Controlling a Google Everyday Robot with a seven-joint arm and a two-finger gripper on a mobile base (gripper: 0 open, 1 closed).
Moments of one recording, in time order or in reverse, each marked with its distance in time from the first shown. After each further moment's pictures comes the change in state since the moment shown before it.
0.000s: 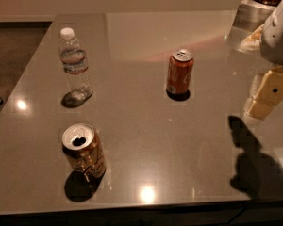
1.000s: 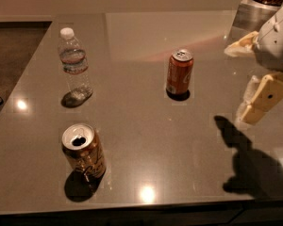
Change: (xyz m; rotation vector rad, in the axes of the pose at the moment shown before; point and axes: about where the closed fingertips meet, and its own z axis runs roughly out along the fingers) arm -0.022 0.012 0.010 -0.078 -0.193 -0.074
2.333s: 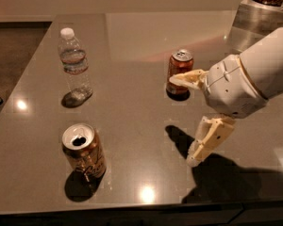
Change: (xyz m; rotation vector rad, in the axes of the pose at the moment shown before) arm -0.072 0.062 0.071 -0.096 -0.319 -0.210
